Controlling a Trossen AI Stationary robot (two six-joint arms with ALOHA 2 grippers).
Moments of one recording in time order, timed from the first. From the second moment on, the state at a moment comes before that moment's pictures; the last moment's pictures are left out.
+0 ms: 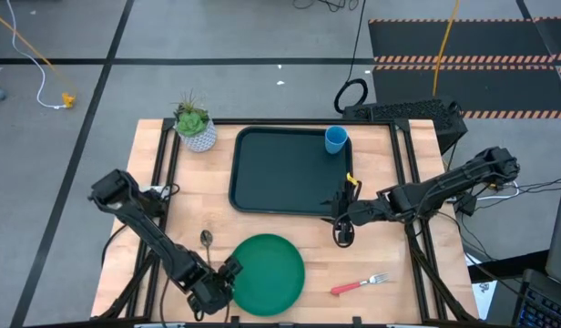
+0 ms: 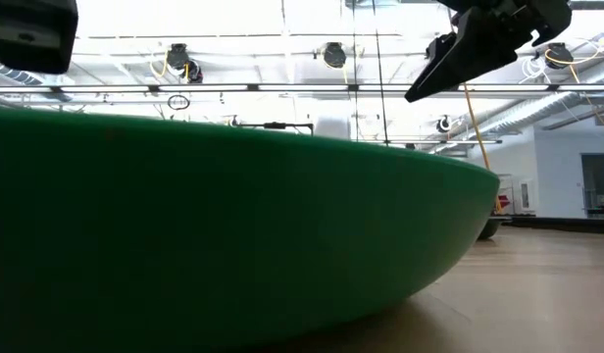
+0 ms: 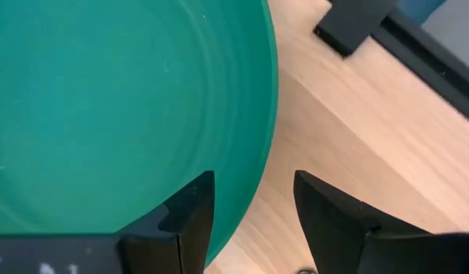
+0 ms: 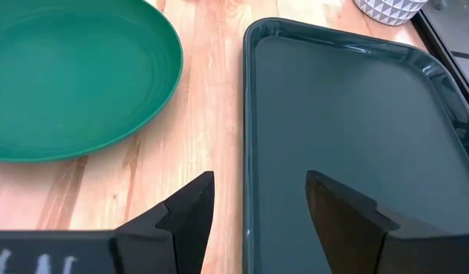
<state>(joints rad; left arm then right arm) -0.81 1.76 1.09 -0.52 -0.12 0.07 0.31 1.19 0.74 -0.29 0.36 0.11</state>
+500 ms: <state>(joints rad) -0.81 1.80 1.09 -0.49 -0.14 0.25 0.31 1.19 0.74 -0.29 0.36 0.09</state>
